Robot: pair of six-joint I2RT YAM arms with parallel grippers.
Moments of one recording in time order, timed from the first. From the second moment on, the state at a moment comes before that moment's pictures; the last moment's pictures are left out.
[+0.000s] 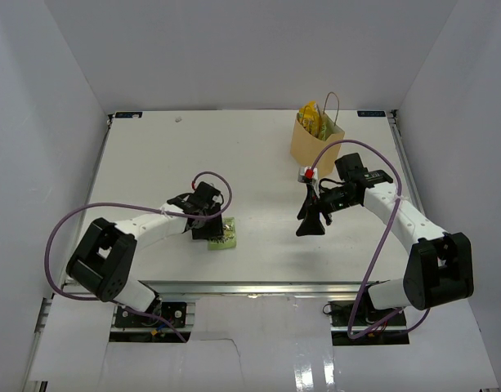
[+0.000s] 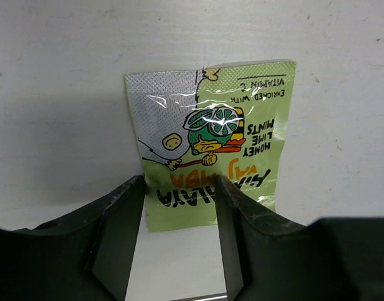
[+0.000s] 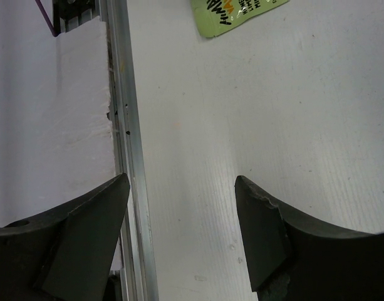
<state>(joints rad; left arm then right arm) -0.58 1.48 0.77 -0.44 -0.06 -0.64 0.29 1.38 1.00 -0.86 -1.04 -0.77</state>
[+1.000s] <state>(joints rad) -0.59 1.49 0.62 -0.07 0.29 -0.71 0.49 1.60 0.96 -0.53 -0.83 -0.21</state>
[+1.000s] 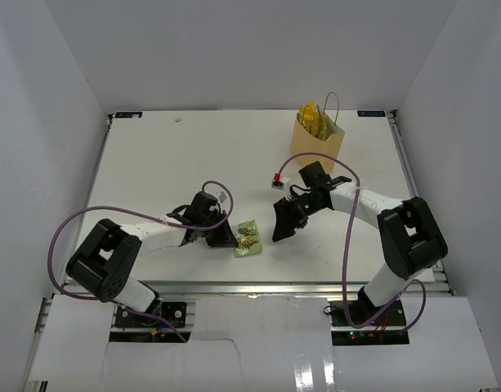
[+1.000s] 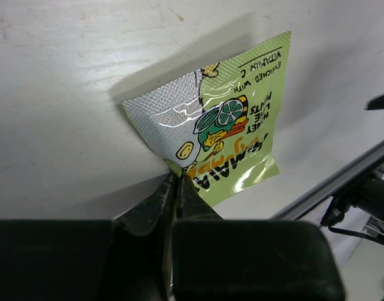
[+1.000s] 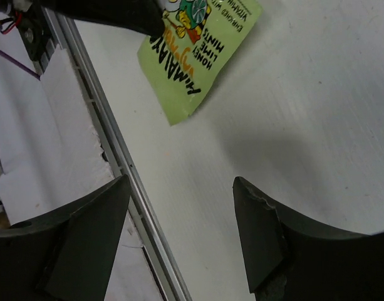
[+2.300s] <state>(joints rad) -0.60 1.44 0.54 0.14 0.49 -0.81 0.56 1.95 1.22 -0.49 -1.00 -0.07</state>
